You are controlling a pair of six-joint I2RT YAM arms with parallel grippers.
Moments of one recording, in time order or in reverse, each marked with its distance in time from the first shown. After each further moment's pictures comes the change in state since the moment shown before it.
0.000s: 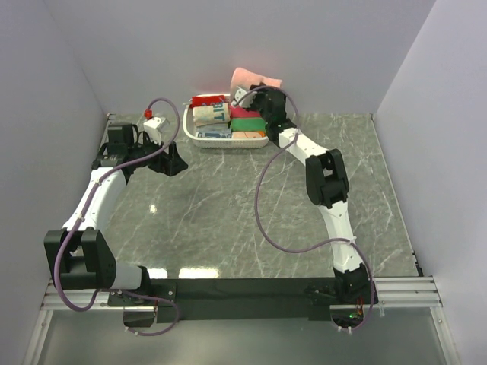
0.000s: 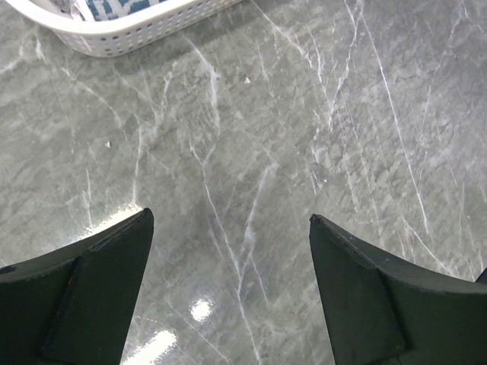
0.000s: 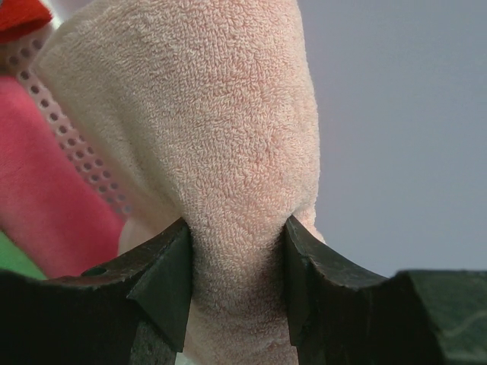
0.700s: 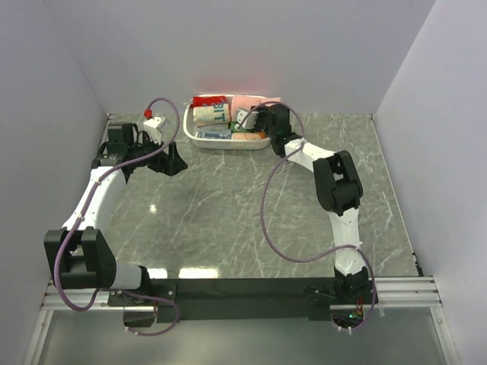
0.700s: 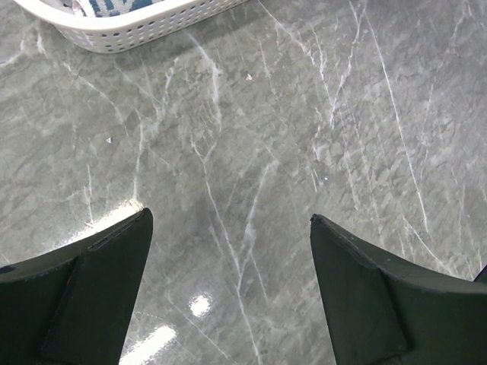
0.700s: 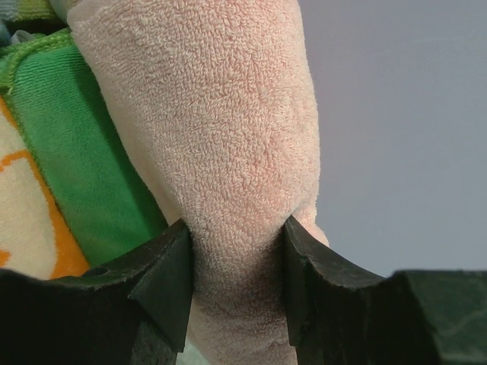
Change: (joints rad) left arm 0.000 0.004 0.013 -0.026 -0.010 0.002; right arm 0.008 -0.196 -0.411 0.022 -0.094 -0.090
